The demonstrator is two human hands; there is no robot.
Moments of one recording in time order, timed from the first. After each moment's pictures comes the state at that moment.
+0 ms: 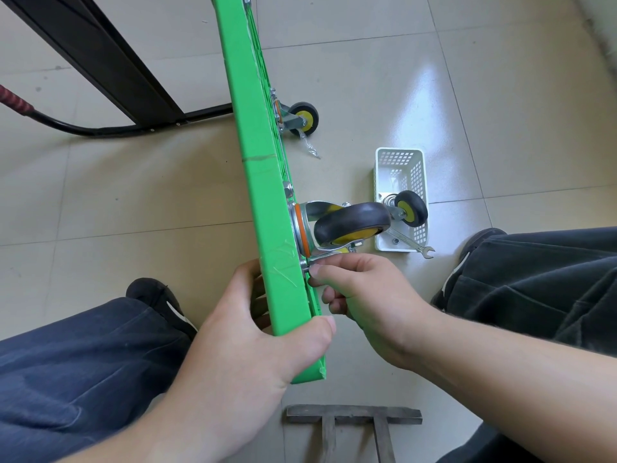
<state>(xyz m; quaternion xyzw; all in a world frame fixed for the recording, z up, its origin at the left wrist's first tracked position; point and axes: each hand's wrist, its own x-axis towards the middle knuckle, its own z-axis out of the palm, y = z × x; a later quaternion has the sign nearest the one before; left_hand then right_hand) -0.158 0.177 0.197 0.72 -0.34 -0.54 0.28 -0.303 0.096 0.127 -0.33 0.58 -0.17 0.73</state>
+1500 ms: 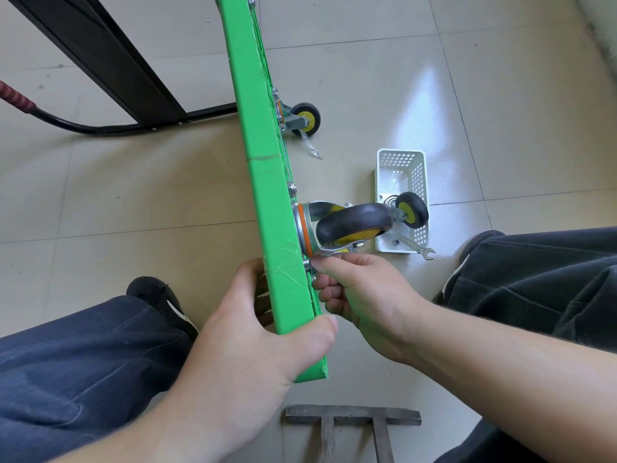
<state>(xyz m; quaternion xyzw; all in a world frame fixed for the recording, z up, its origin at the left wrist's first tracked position) -0.159 0.176 0.198 0.72 -0.34 -0.54 0.28 -0.295 0.090 0.131 -0.24 0.57 -0.17 0.77</state>
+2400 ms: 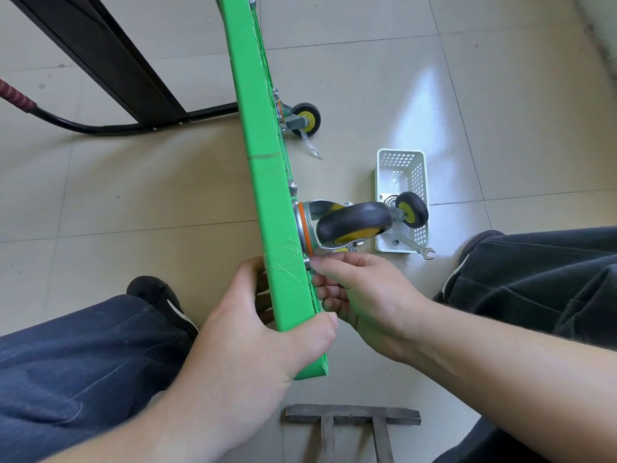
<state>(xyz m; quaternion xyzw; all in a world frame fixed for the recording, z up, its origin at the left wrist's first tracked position) -0.158 0.178 0.196 0.71 -0.35 -0.54 0.30 -0.298 0.092 0.130 -0.21 0.54 -0.18 0.79</state>
